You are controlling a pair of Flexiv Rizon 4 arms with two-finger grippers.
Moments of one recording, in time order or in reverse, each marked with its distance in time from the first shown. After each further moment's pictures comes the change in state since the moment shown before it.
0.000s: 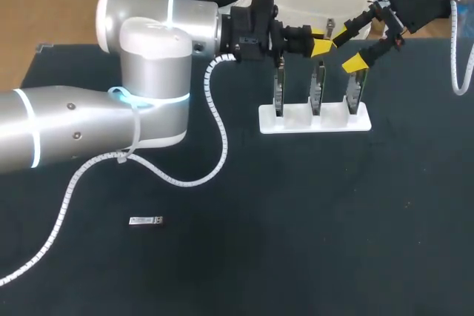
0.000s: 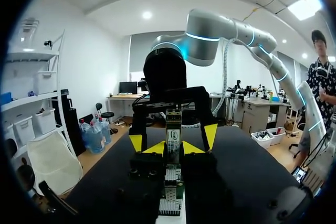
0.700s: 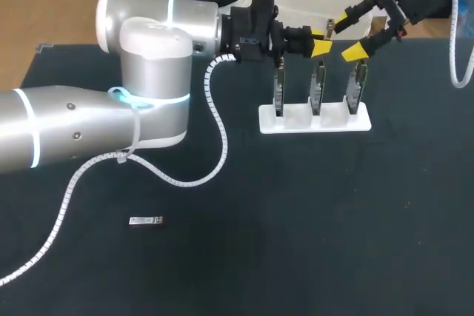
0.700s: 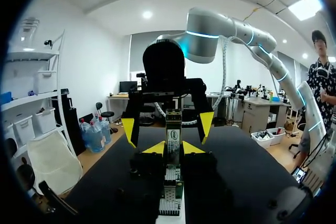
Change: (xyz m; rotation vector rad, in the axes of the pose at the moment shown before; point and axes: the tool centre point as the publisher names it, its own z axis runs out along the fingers) left arm 0.000 -0.001 0.000 -0.001 0.002 -0.002; right arm -0.022 -0.006 -0.013 0.031 -0.063 -0.062
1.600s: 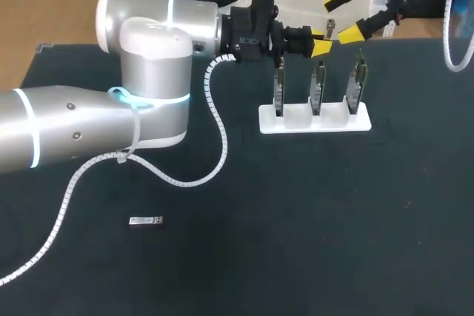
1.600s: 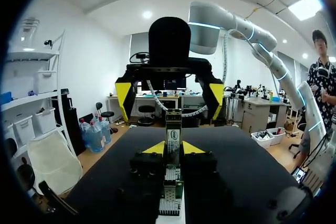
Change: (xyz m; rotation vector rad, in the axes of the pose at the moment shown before) left arm 0.000 0.000 0.000 0.000 0.000 0.000; right arm -0.044 0.008 -0.008 -0.005 -0.062 -0.106
